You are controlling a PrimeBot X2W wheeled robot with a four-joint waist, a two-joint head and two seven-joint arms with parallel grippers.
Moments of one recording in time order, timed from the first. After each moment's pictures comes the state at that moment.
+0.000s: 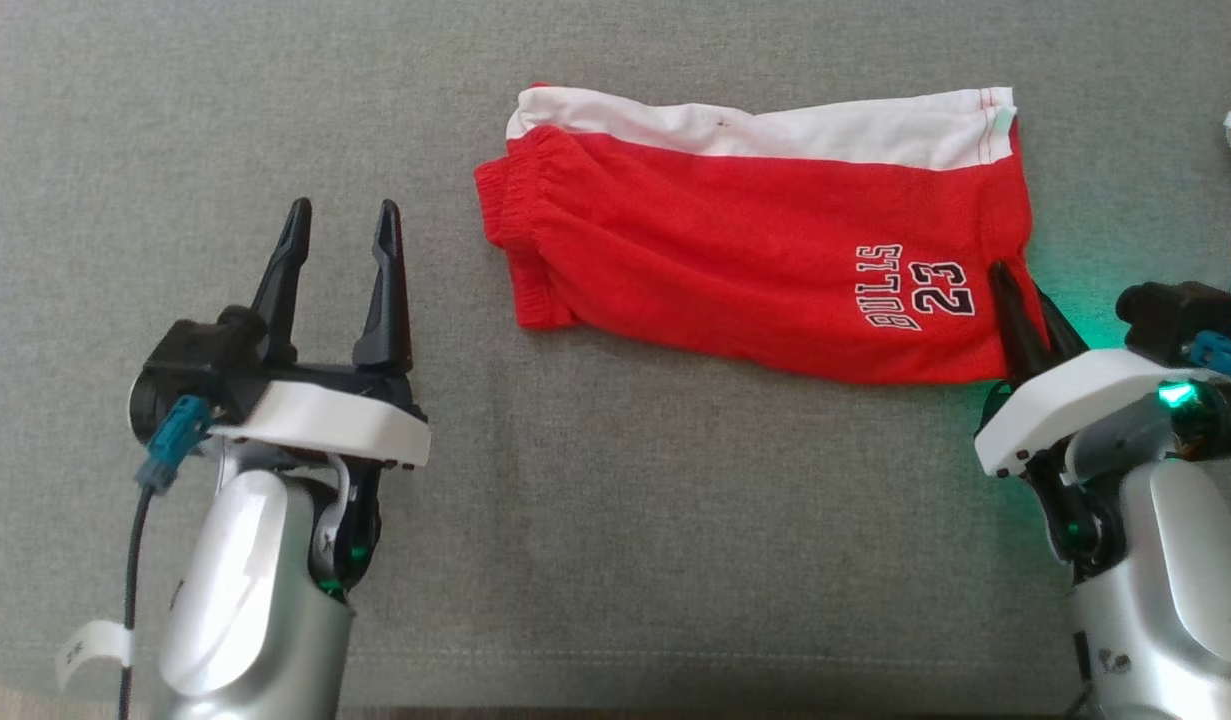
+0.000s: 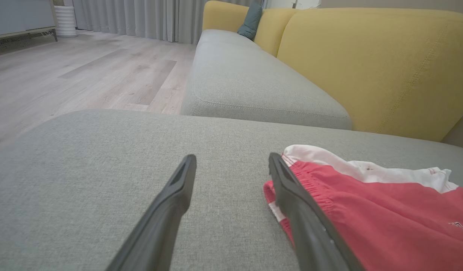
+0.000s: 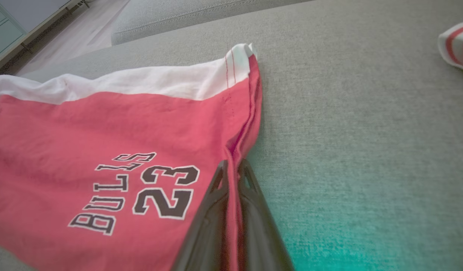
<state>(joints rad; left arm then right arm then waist) -0.33 0.03 -0.16 0.23 -0.21 -0.02 -0.26 -0.31 -0.10 -0.02 0.28 0.25 0.13 0.19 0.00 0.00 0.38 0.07</state>
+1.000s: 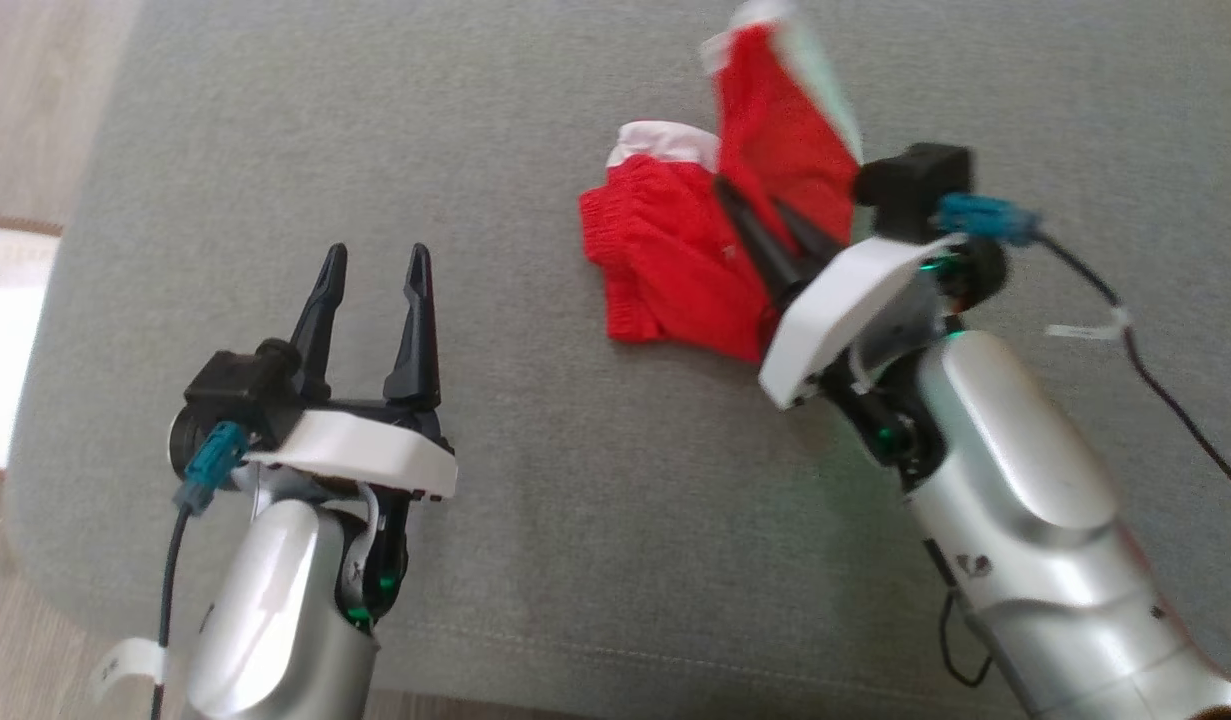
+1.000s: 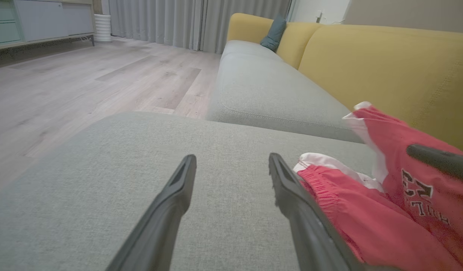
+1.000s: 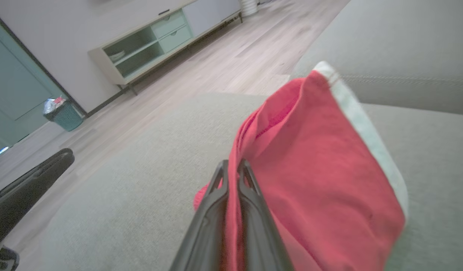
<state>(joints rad) -0.29 0.03 -0.22 0.25 -0.26 0.02 -0.26 -0.59 -0.07 0.41 0.34 0.43 0.13 0.24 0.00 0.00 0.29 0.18</state>
